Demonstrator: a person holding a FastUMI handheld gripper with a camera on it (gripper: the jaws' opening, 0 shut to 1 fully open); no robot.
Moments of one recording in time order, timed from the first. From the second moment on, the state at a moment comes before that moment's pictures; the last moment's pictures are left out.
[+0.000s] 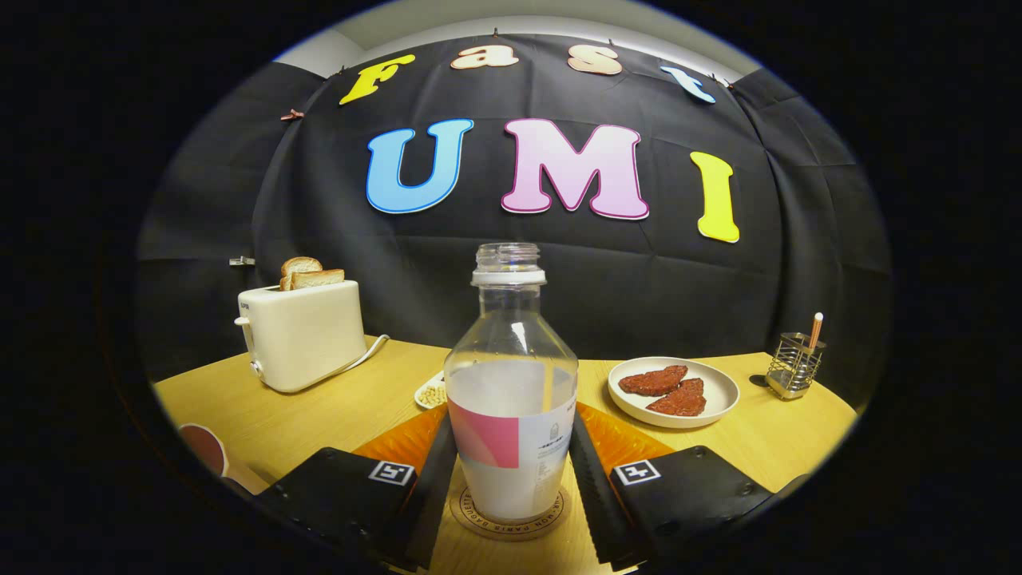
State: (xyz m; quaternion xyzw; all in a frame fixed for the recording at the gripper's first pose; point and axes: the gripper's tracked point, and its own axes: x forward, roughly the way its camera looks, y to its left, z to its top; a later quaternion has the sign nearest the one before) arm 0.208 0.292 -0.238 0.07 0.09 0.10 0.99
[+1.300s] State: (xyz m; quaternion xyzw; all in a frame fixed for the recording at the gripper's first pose) arm 0.137 0.245 -0.165 0.07 0.06 0.08 0.99
